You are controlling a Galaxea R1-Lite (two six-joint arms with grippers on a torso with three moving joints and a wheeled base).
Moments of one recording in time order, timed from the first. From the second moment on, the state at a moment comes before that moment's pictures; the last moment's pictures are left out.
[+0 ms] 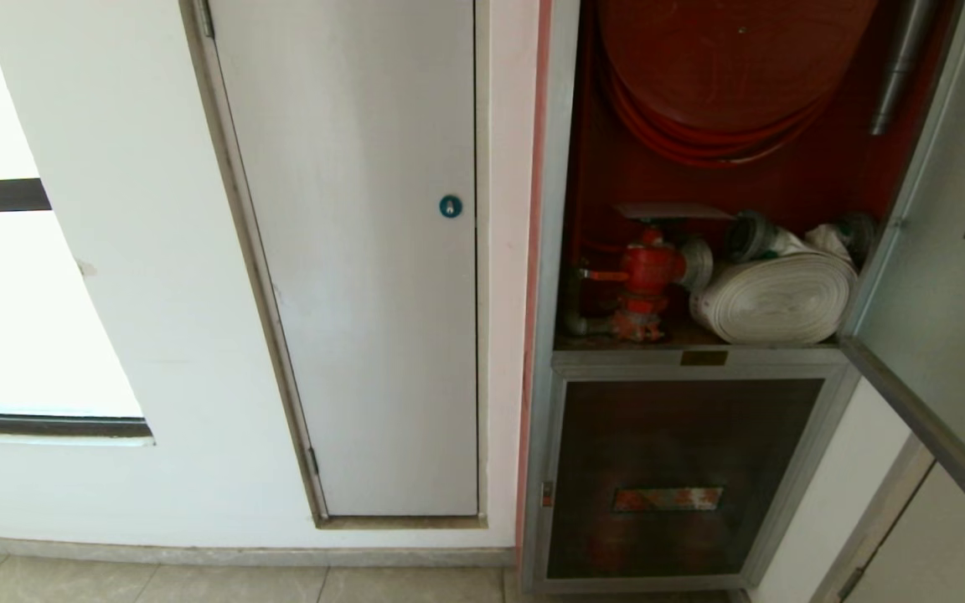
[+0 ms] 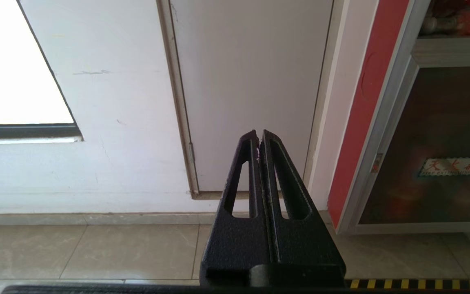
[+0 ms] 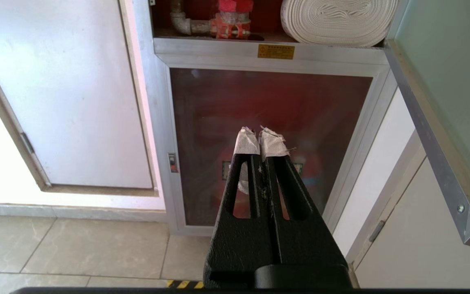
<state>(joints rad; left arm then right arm) -0.01 0.00 0.00 -0.01 -0.01 0.00 0.00 0.00 0.00 0.00 0.00 -0.03</state>
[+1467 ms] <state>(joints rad) -0.01 0.00 0.00 -0.01 -0.01 0.00 0.00 0.00 0.00 0.00 0.00 -0.03</state>
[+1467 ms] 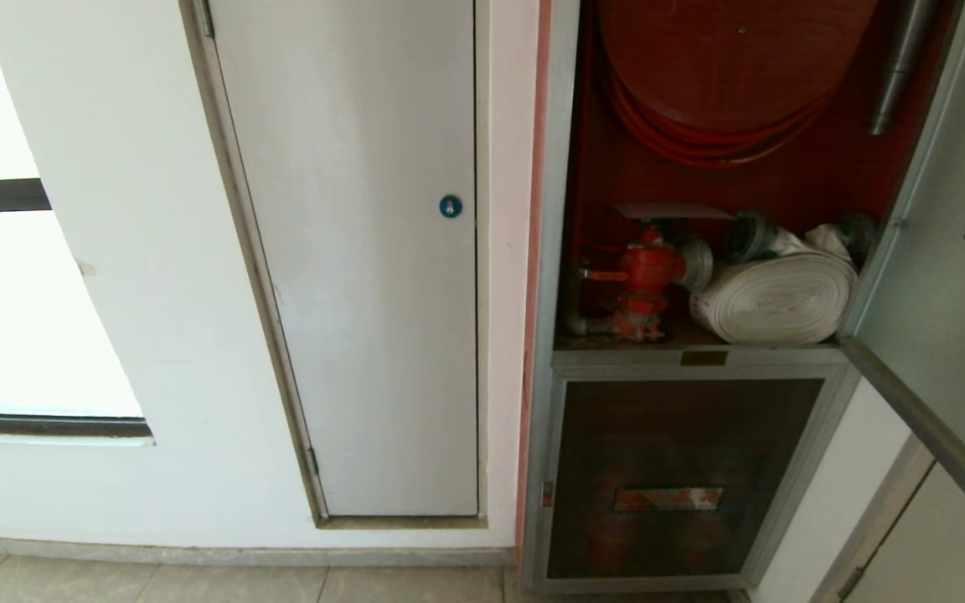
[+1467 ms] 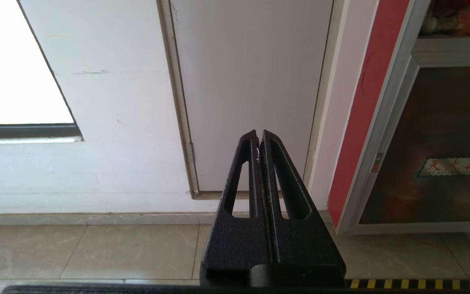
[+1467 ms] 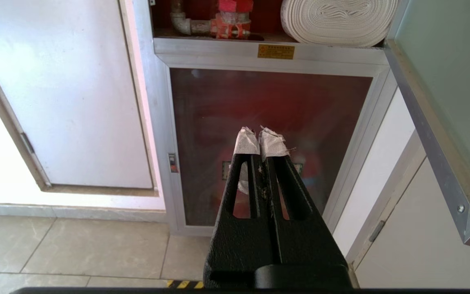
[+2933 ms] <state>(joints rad) -0.01 0.00 0.00 -0.01 -0.01 0.01 0.00 0.00 0.00 0.00 0.00 -0.03</state>
